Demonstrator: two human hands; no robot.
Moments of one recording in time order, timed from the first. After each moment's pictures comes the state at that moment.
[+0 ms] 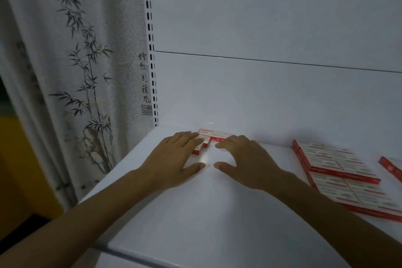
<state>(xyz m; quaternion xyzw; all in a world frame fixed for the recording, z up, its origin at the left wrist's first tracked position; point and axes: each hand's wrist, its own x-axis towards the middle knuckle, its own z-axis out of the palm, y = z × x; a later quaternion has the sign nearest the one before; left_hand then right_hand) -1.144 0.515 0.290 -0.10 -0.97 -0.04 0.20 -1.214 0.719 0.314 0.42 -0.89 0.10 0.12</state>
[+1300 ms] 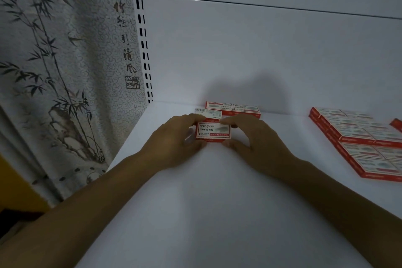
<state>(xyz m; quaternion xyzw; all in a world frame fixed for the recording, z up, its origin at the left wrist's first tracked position) -1.183 0.461 0.260 -0.11 -0.93 -0.30 0.18 -1.224 0.675 0.274 0.38 -0.88 0.23 0.15</state>
